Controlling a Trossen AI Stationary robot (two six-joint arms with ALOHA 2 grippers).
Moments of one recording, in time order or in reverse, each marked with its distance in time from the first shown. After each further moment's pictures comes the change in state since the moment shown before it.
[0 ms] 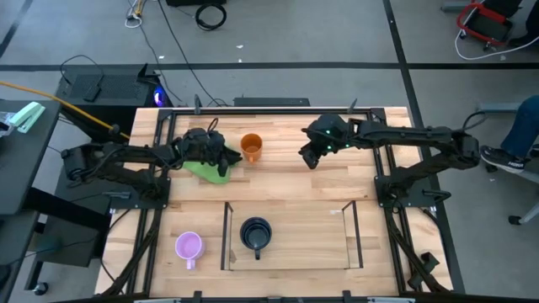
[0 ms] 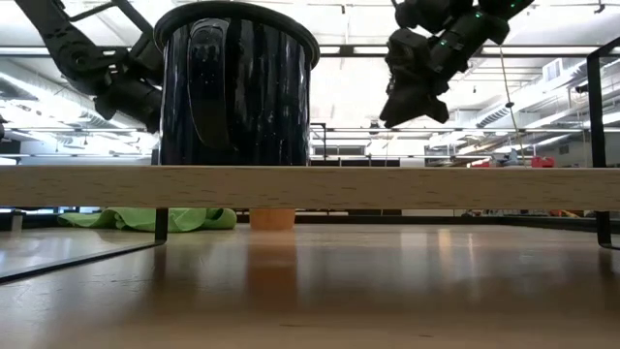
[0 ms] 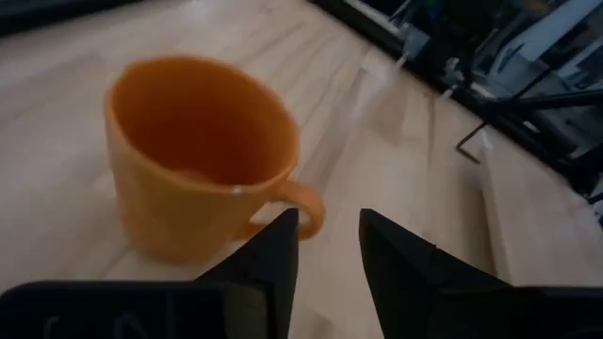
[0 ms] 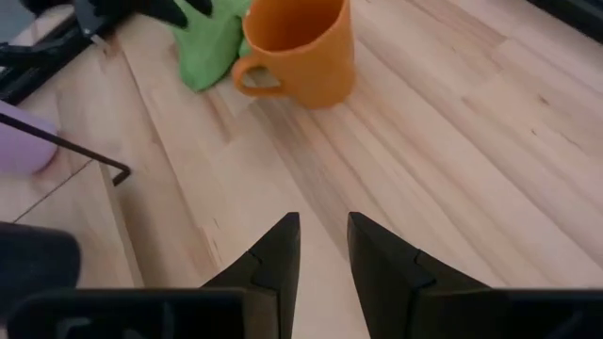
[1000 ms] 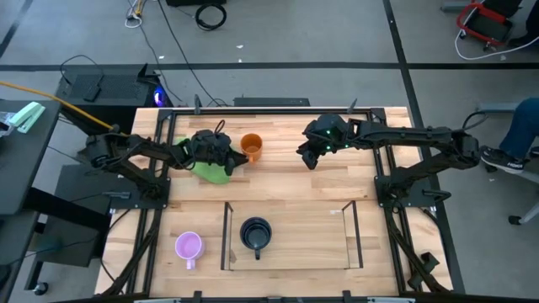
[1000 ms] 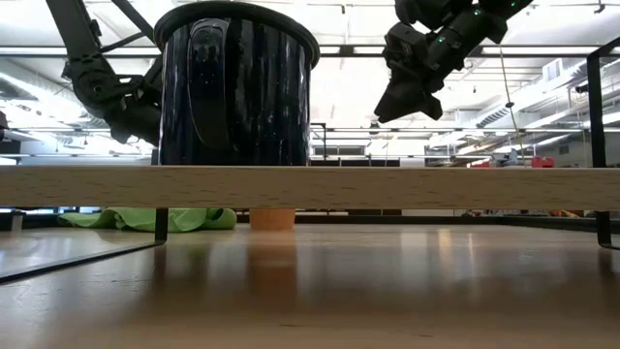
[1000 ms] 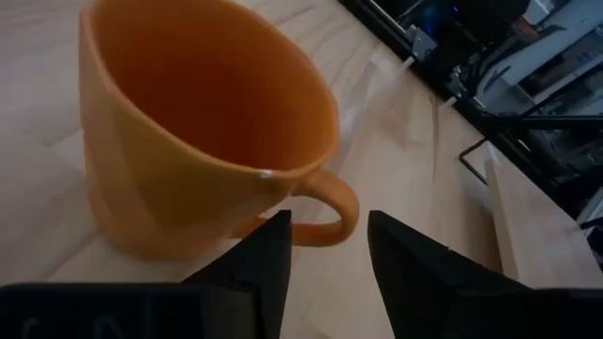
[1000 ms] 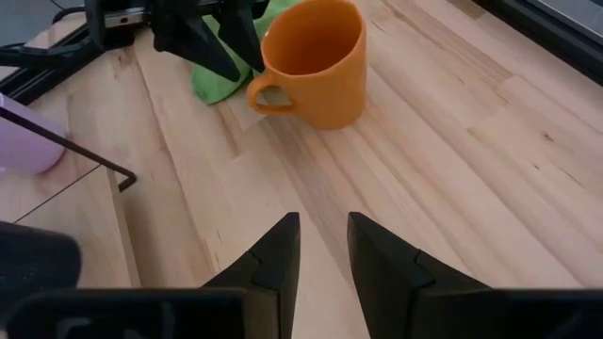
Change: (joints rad) left arm 0.012 0.253 0.001 0.253 0.049 -0.124; right arm 0.009 0.001 0.003 0.042 0.011 -0.049
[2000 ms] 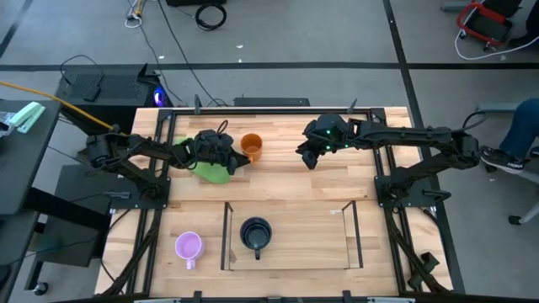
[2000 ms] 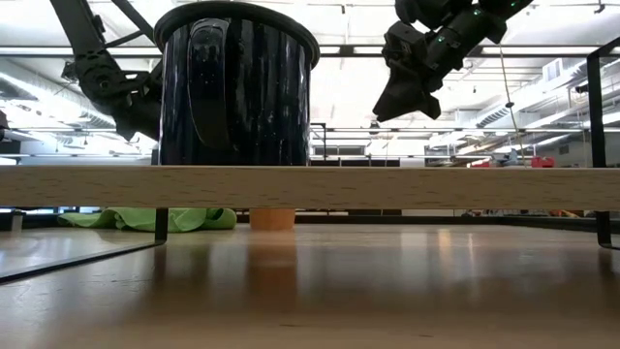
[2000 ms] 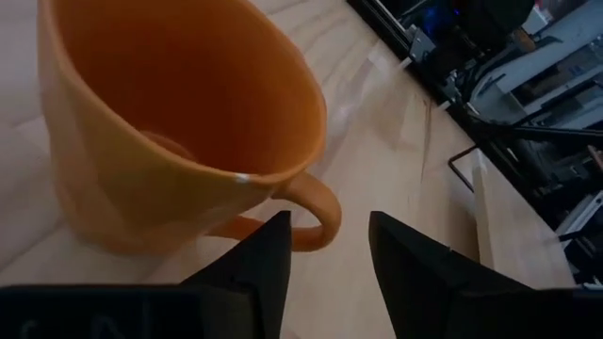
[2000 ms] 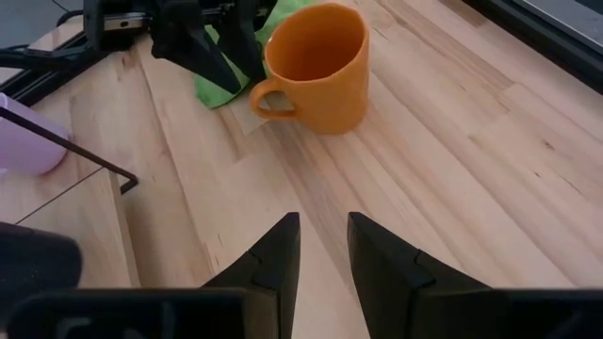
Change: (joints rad) left arm -0.026 0.004 0.040 -0.057 0.000 -0.083; right arm 0.000 0.000 0.001 0.012 0.000 -0.010
